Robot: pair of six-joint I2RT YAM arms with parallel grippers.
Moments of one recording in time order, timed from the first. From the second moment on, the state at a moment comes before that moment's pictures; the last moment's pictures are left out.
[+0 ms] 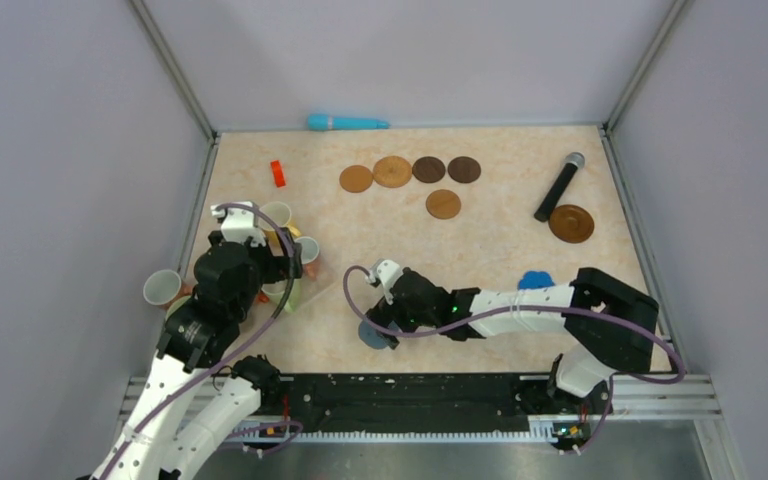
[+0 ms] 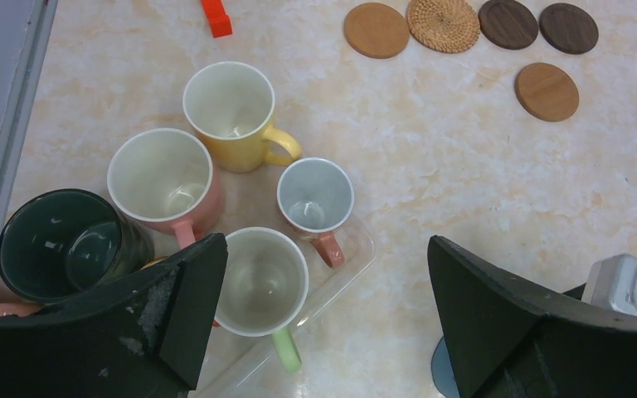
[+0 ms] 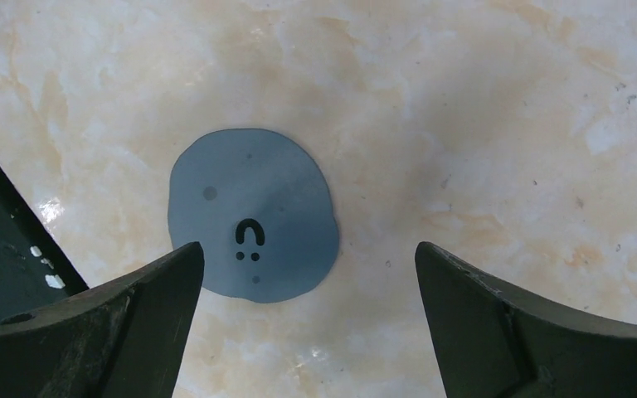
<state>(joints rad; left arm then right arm) -0.42 0.58 0.84 -0.63 -0.30 -0.27 1.14 1.57 0.76 0.07 0.09 0.20</state>
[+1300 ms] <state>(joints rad) -0.42 0.52 0.84 -0.64 -0.36 -0.28 1.32 1.73 0.83 0.14 0.35 0.17</state>
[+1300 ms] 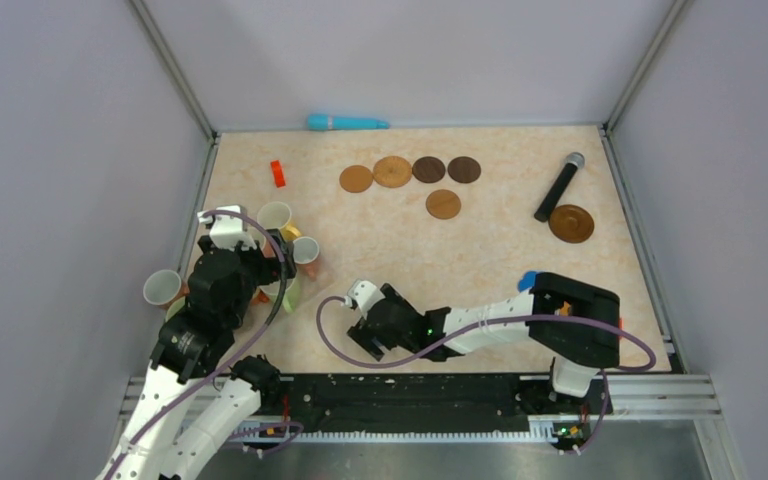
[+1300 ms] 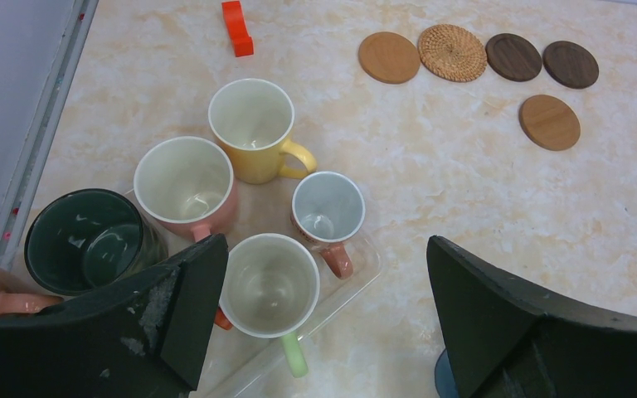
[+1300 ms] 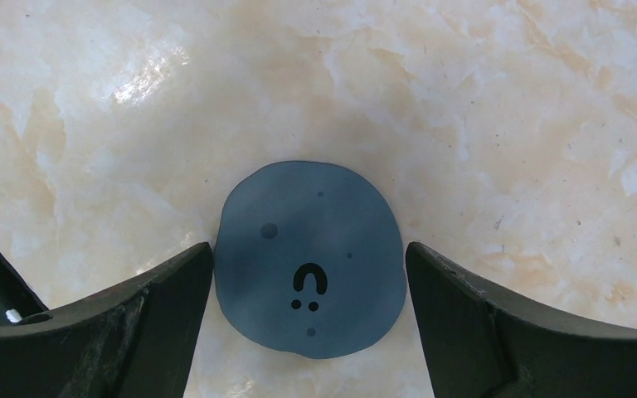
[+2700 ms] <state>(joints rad) -0.42 0.53 0.84 -0.64 -0.36 -0.28 1.08 1.62 0.77 0.07 0.12 0.20</state>
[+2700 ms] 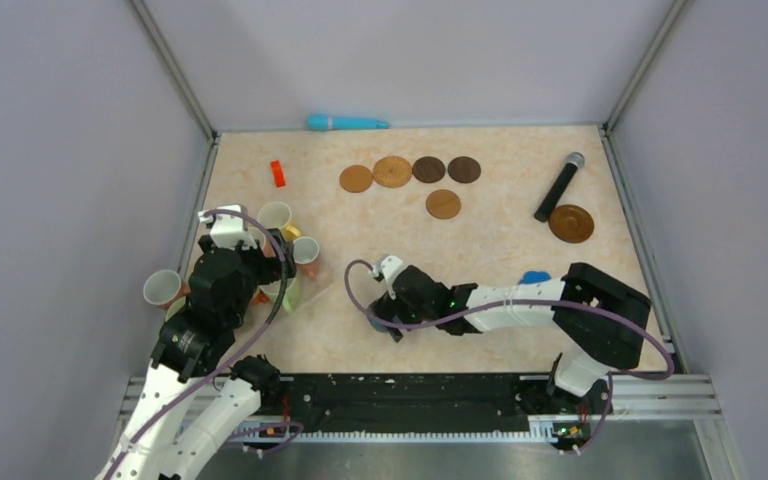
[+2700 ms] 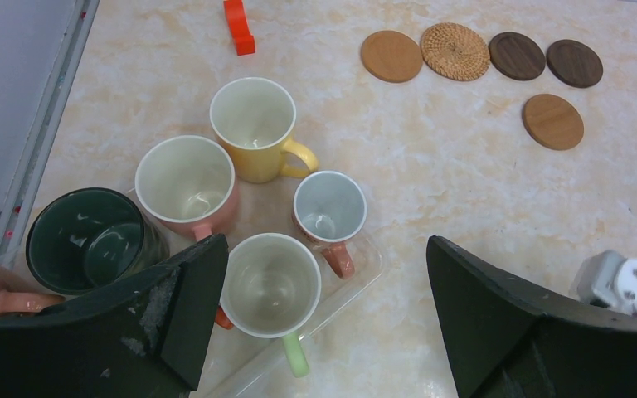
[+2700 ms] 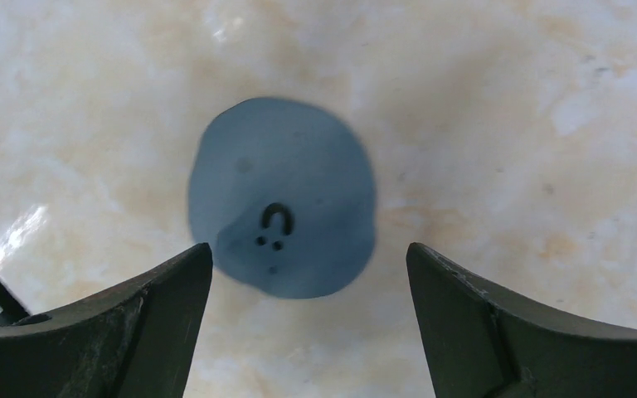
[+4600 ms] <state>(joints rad) -0.42 0.52 0.84 -0.64 -0.37 -0.28 0.80 1.72 0.90 0.04 0.11 0.23</state>
